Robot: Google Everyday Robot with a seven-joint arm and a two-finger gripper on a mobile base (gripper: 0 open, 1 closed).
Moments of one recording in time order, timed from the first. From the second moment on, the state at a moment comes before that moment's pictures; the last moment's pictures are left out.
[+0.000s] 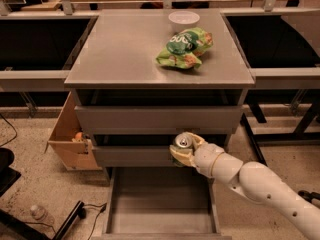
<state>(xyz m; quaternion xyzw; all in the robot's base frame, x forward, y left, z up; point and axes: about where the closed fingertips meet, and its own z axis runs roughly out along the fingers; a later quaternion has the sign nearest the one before) 0.571 -0.079 0.657 -0.32 0.71 0.21 0.59</state>
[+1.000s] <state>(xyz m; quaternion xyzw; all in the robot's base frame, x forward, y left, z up) 0.624 -0.048 0.457 -0.32 0.71 0.22 0.60</state>
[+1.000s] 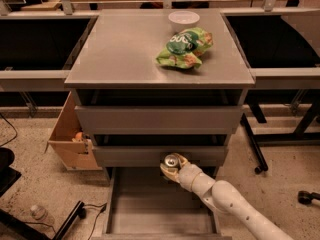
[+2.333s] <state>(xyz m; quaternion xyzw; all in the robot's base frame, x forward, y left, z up) 0.616 0.028 0.322 -0.45 0.67 0.26 0.53</state>
